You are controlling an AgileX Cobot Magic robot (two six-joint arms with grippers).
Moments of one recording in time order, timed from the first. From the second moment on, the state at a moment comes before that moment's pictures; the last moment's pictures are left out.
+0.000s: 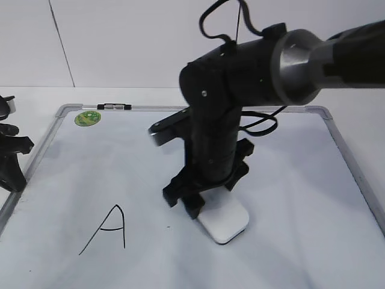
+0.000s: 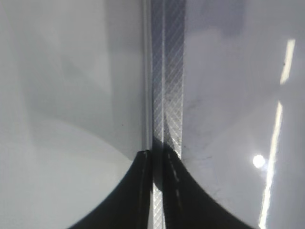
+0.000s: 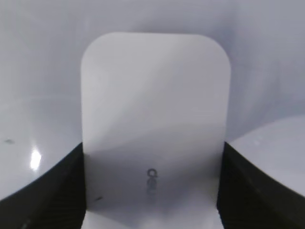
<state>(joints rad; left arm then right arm) 0.05 1.93 -1.18 -0.34 0.92 0.27 0.73 2.05 -1.50 -0.07 1.04 0.11</state>
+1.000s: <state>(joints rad) 0.05 1.93 -1.18 -0.34 0.92 0.27 0.70 2.05 -1.50 -0.15 1.09 0.18</state>
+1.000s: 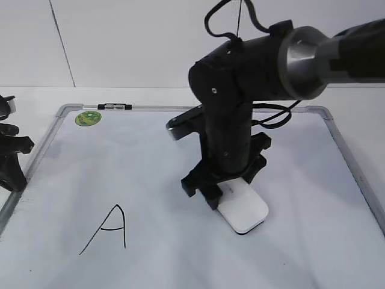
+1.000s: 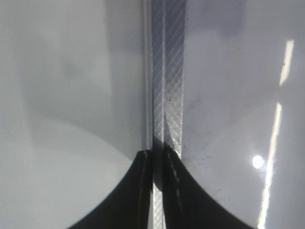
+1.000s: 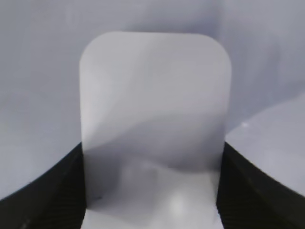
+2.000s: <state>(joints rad) 0.05 1.93 -1.18 -0.34 0.92 0.27 0.27 1.81 -1.30 -0.12 1.11 0.18</state>
